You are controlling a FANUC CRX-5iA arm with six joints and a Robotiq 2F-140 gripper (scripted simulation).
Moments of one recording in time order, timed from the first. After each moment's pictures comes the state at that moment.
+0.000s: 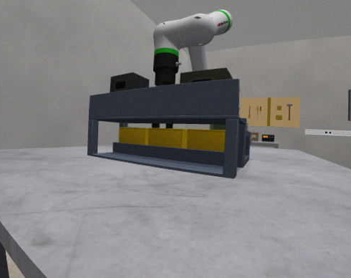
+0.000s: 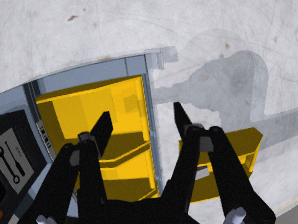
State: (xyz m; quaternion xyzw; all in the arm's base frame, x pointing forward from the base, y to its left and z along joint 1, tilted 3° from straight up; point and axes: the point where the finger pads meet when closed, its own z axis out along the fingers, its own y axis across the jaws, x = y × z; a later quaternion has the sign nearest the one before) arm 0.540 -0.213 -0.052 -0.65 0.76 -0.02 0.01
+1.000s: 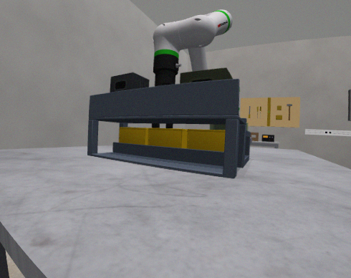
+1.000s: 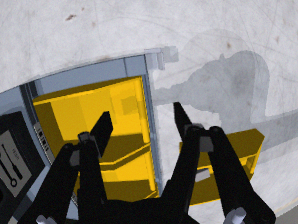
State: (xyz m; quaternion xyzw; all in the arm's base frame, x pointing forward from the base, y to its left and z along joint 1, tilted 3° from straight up) arm 0.540 -0.213 -0.058 -0.65 0.76 -0.02 0.01
